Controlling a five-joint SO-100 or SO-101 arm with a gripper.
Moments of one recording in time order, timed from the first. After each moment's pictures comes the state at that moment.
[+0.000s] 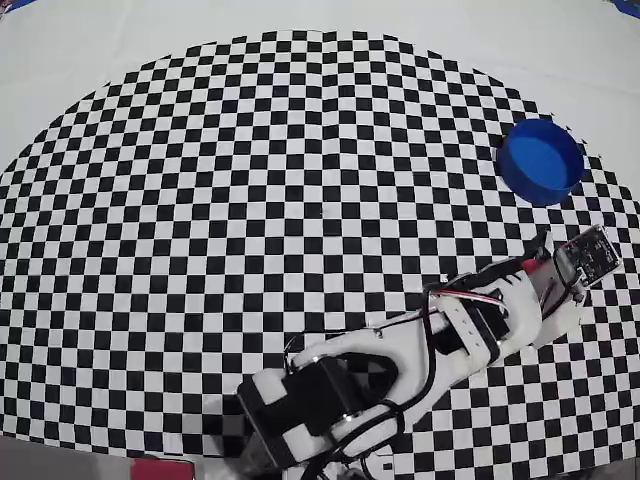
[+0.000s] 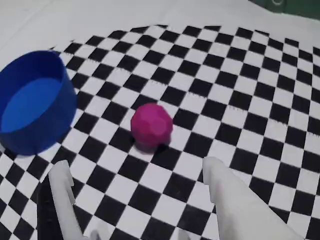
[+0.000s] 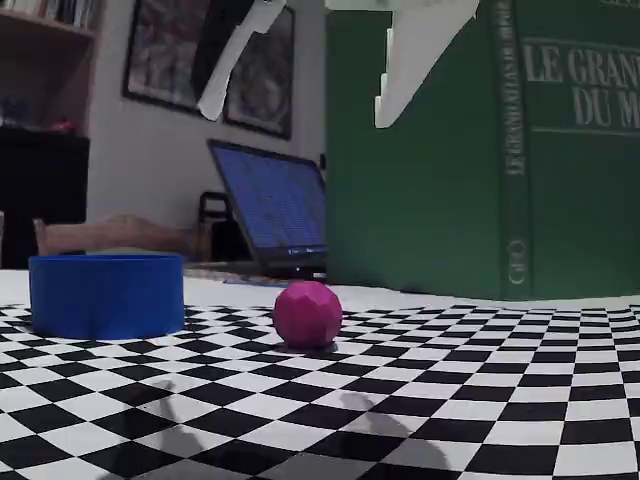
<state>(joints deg) 64.6 111.8 140.0 0.4 -88.8</state>
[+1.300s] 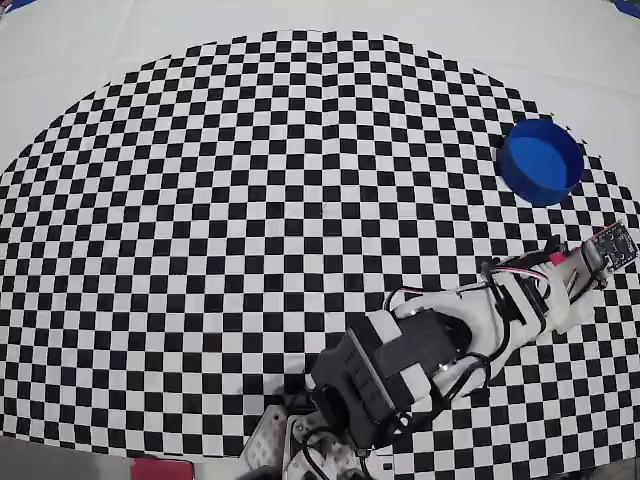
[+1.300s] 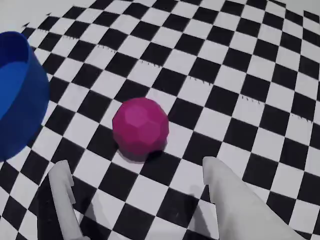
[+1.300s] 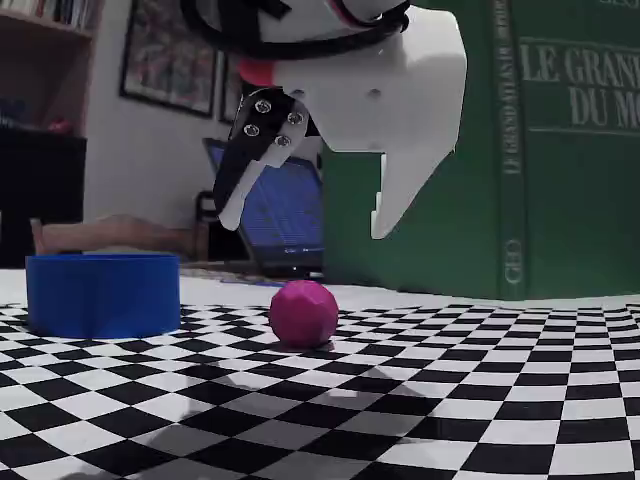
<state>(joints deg) 64.9 83.2 119.5 -0.2 -88.8</state>
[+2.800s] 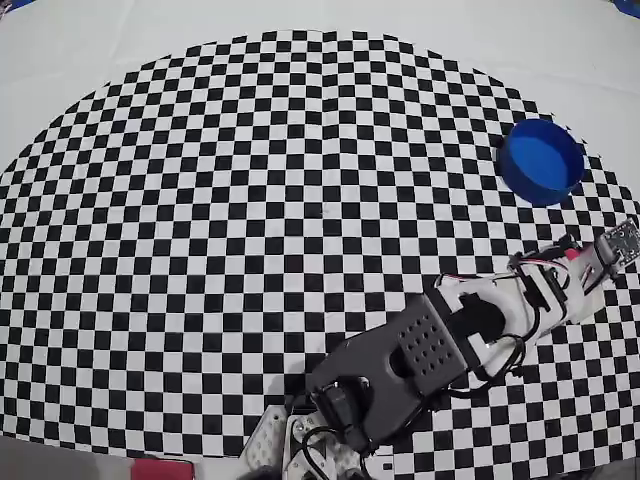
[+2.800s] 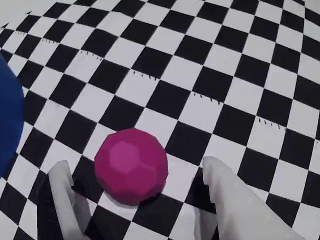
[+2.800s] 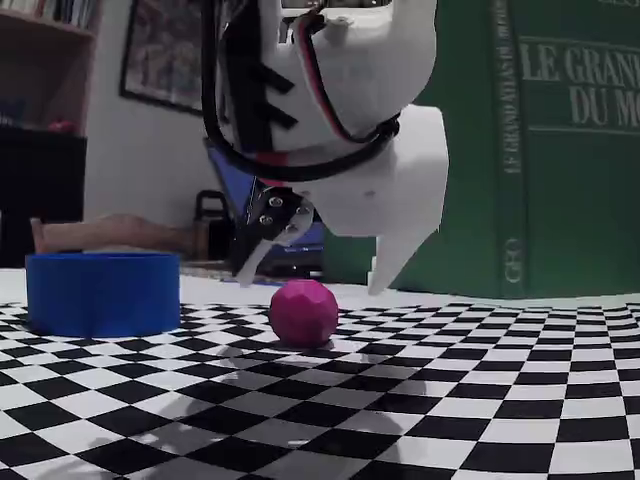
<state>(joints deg) 65.0 62.2 98.6 1.1 -88.9</state>
